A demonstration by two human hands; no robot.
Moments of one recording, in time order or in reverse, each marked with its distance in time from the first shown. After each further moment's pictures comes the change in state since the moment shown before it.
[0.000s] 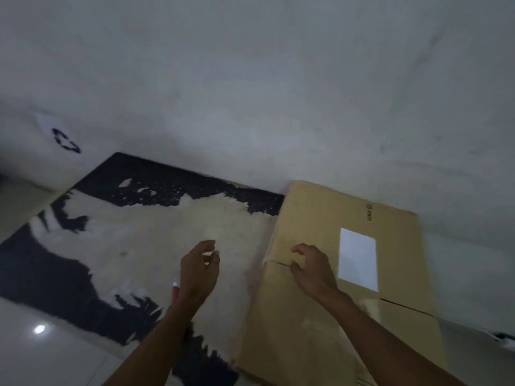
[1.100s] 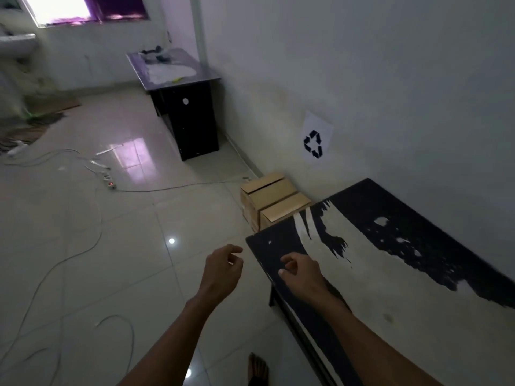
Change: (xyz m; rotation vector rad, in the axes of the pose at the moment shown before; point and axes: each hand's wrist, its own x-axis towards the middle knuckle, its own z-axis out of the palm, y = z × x) left_hand 0.044 -0.368 -0.485 0.021 0.374 -0.371; right_hand -0.018 -0.524 0.448 0.003 -0.577 -0.499
